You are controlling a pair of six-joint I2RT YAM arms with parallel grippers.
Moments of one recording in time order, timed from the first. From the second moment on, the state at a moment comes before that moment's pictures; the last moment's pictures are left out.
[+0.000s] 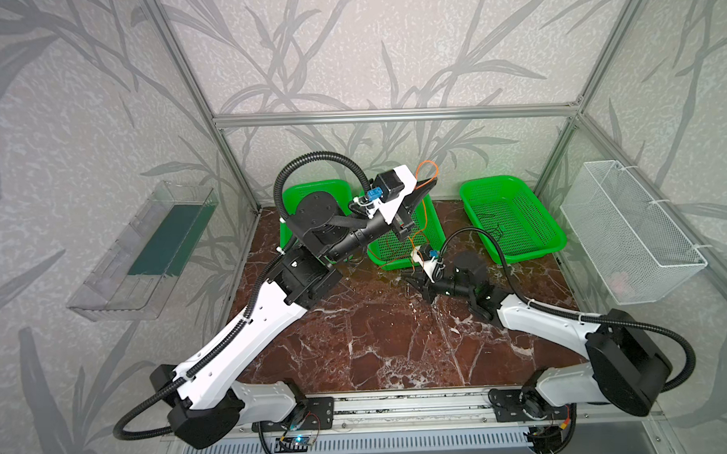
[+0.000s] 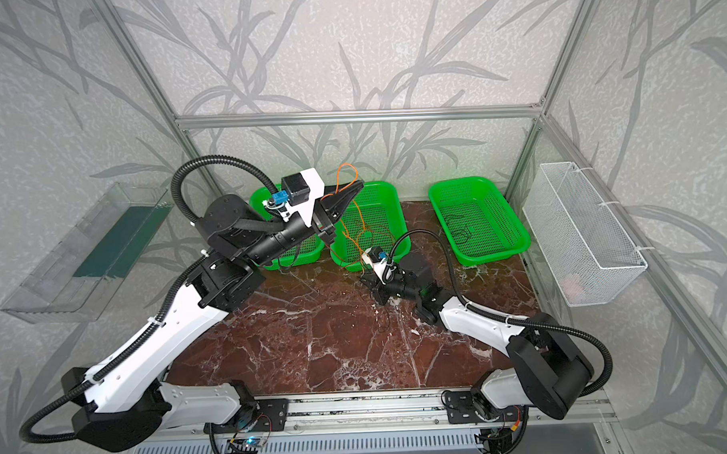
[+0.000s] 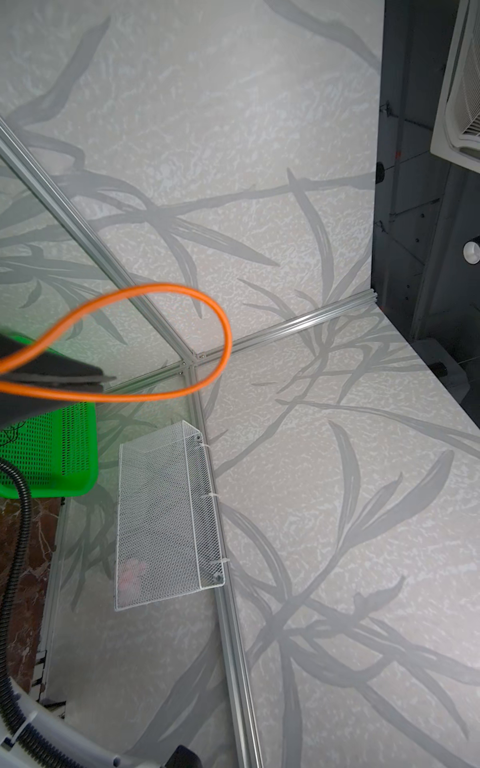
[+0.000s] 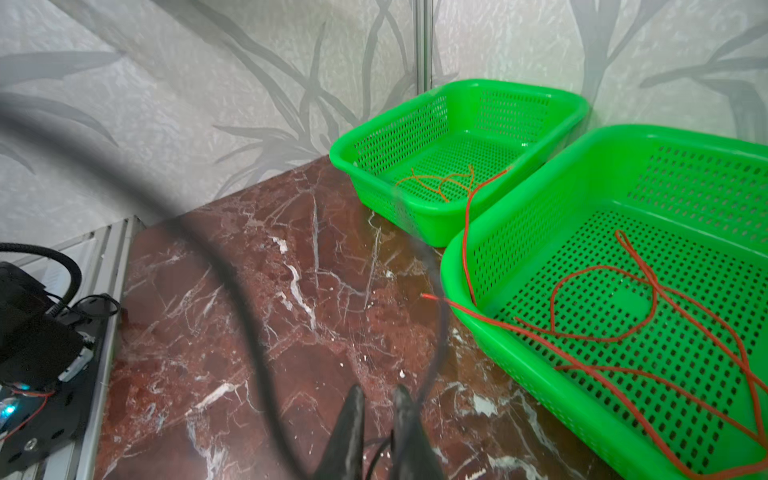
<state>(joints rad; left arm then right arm) -0.79 1.30 1.61 0.01 0.27 0.30 0.65 1.39 0.69 0.36 -0.40 -0.02</state>
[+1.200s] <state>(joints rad) -0.14 1.46 1.52 0.01 0.26 0.36 0.65 1.31 0.69 -0.04 -0.36 -0.21</state>
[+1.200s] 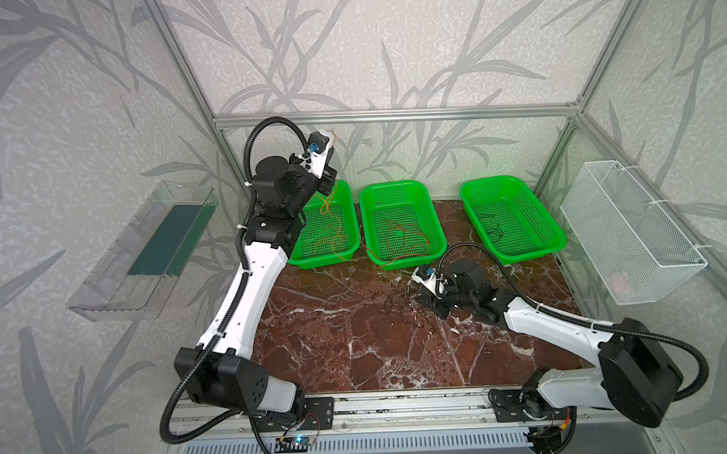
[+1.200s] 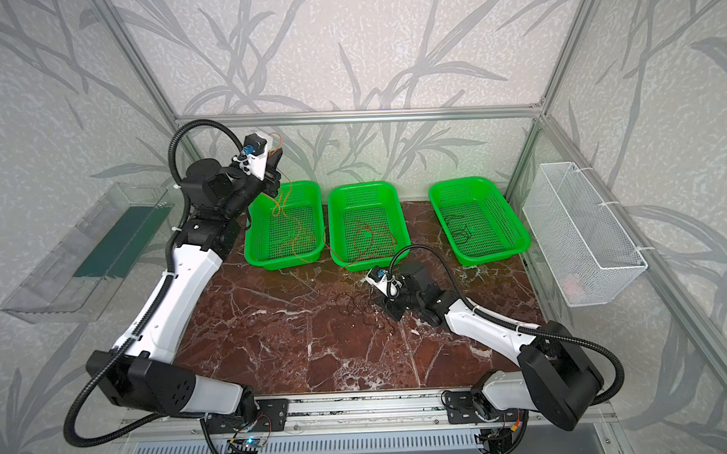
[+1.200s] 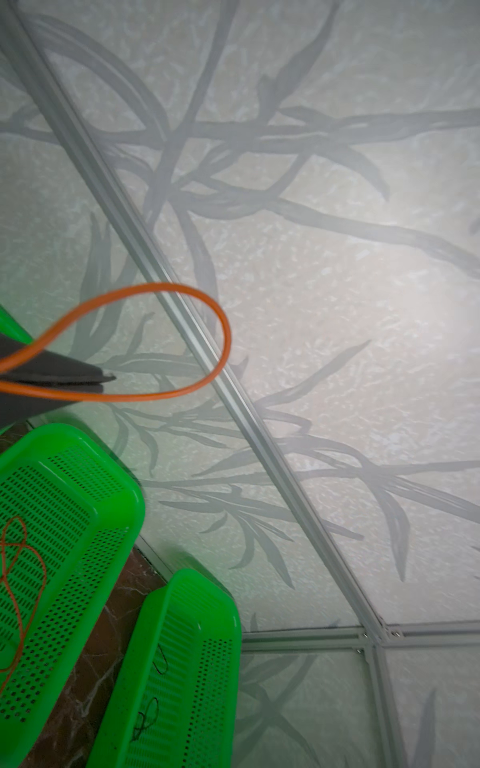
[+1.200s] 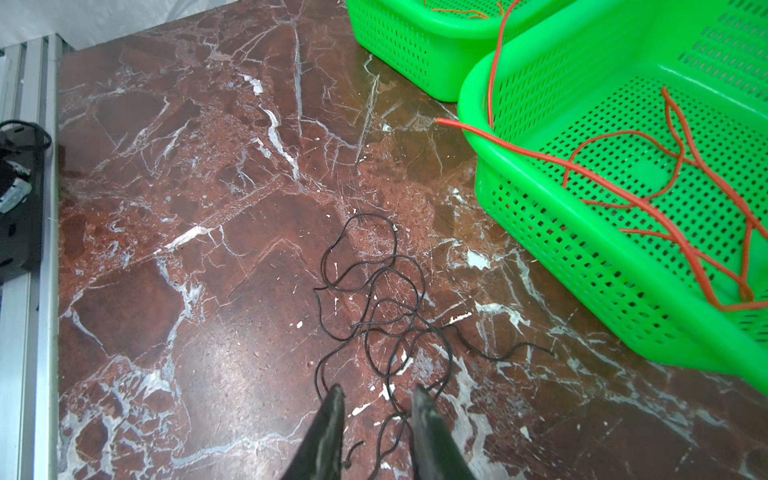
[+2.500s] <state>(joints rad) -0.14 1.15 0.89 0.16 0.22 0.20 0.62 1.81 1.18 -0.55 -0.29 -0.05</state>
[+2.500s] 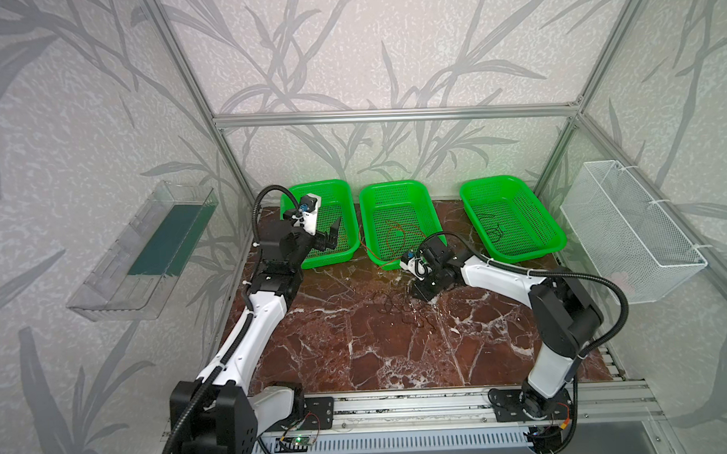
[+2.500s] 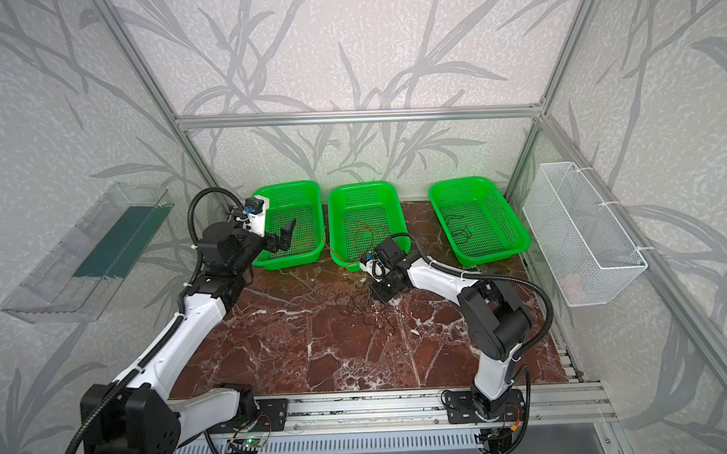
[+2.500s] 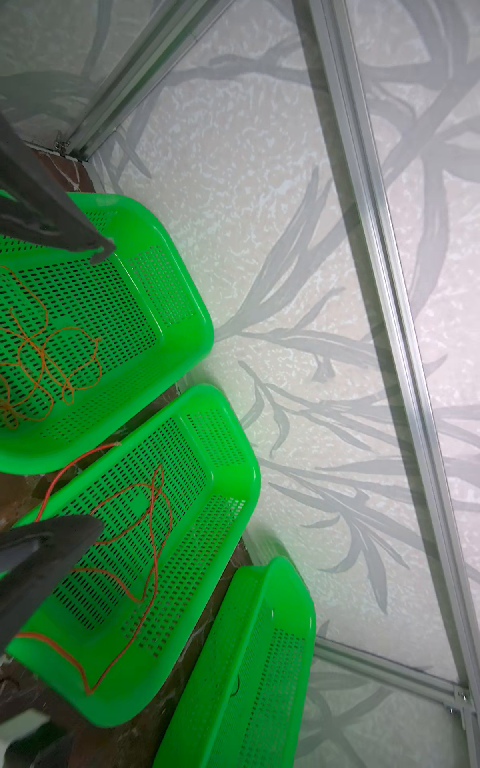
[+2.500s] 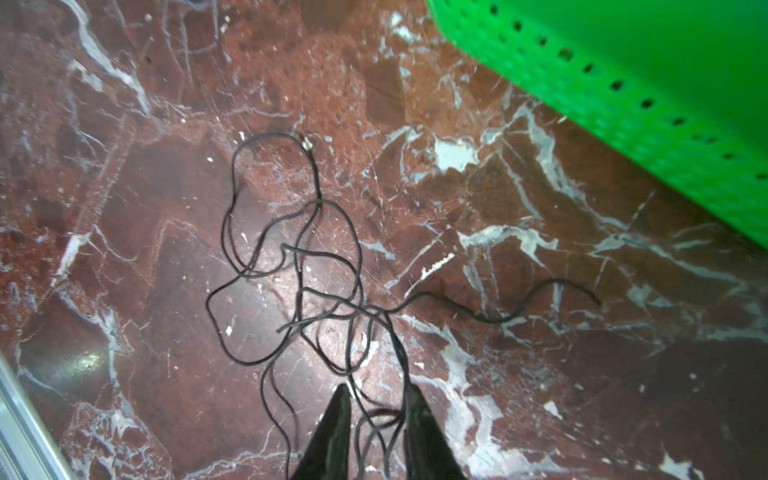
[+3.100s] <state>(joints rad) -0.44 0.91 0.68 -0.08 0.34 0.32 0.63 1.45 1.09 -0.59 -0.37 -0.17</state>
